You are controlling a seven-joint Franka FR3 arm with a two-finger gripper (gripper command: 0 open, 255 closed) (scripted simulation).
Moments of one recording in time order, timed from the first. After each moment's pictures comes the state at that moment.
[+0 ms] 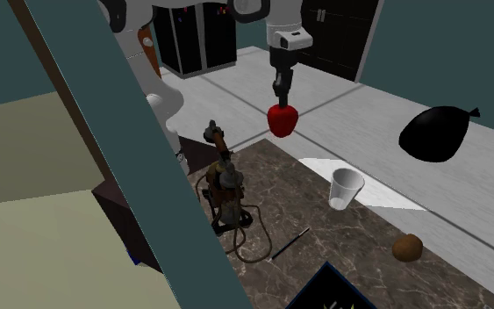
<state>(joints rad) 0.01 -0.34 0.11 -2.03 0.02 1.79 0.06</state>
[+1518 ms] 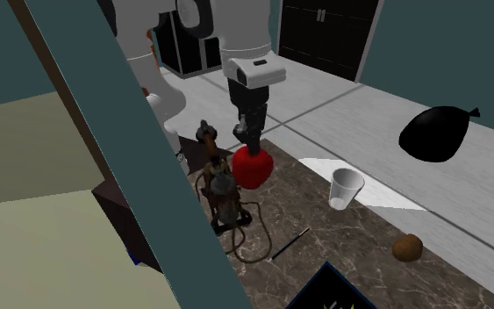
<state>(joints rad) -0.16 -0.18 -0.22 -1.83 0.00 1.75 -0.43</state>
